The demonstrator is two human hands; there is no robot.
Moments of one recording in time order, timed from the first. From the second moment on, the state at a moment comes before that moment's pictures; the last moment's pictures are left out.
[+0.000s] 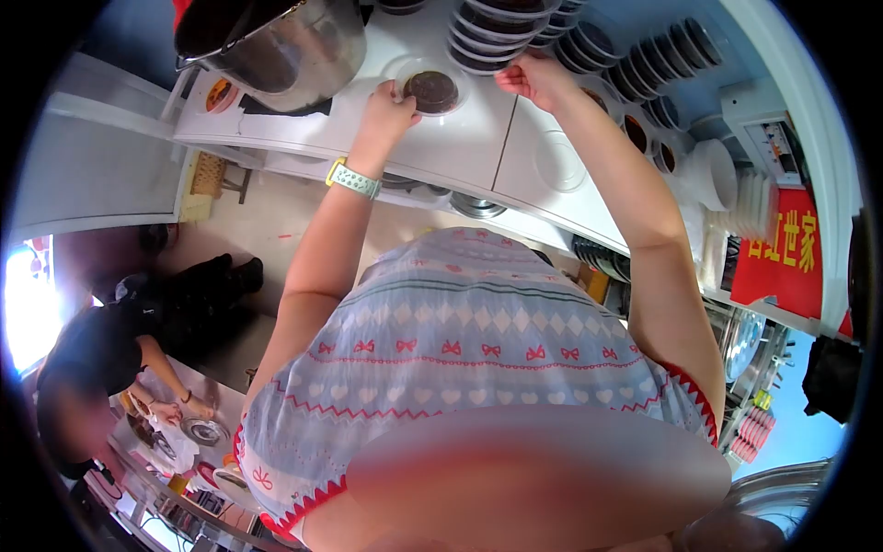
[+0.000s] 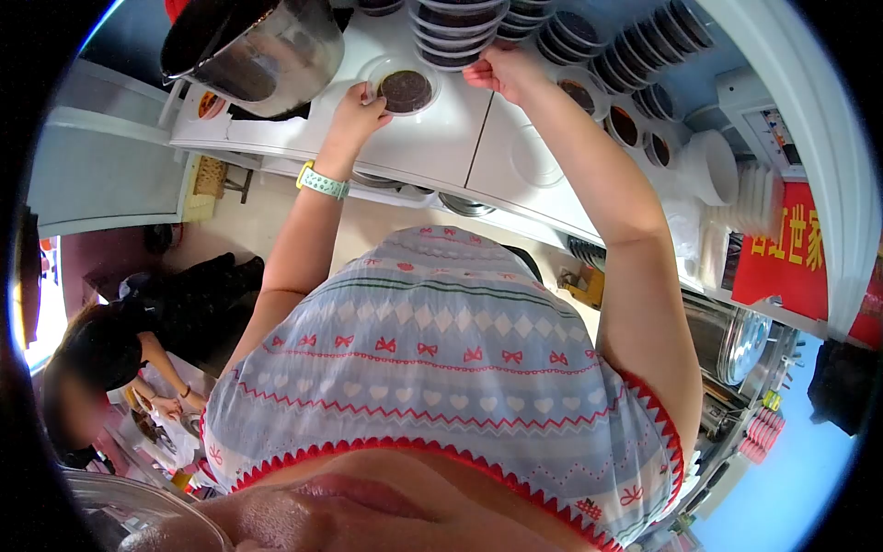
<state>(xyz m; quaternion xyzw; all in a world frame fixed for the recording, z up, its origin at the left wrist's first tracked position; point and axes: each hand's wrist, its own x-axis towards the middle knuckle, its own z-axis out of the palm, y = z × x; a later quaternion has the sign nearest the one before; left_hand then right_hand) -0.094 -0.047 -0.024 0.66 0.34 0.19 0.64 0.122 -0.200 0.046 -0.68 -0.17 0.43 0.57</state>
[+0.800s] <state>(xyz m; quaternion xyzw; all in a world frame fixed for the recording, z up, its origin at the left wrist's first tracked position) -0.020 -0.050 -0.020 0.53 0.25 0.31 0.75 0.098 -0.155 0.027 -0.60 -0.13 0.45 0.65</state>
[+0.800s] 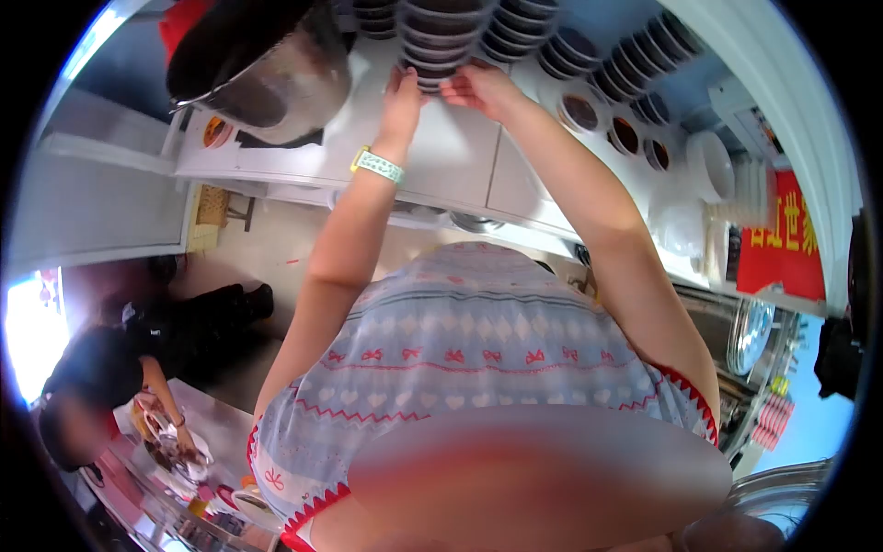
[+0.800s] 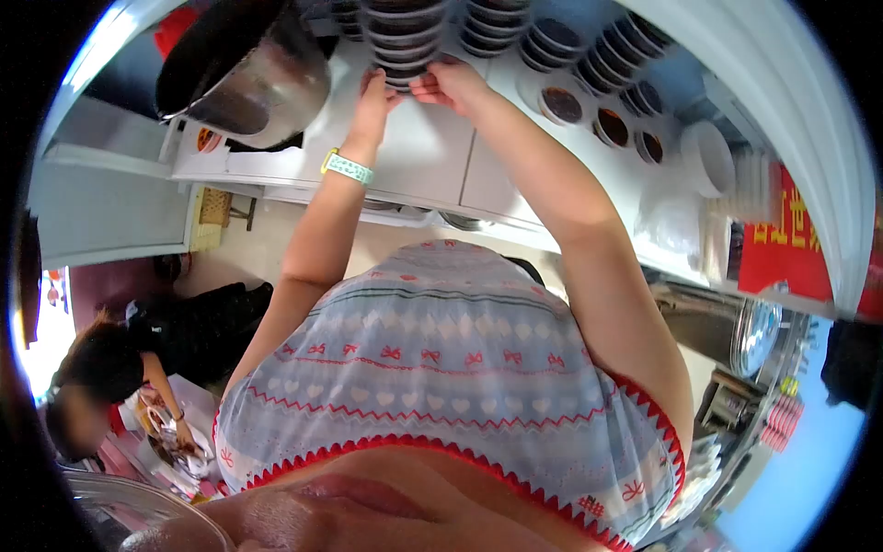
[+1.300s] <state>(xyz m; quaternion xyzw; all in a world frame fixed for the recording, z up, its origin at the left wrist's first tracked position) -0.018 -0.046 -0.016 0.42 0.25 0.25 0.84 0.150 -0.336 -0.034 -0.49 0.16 0.24 0.82</state>
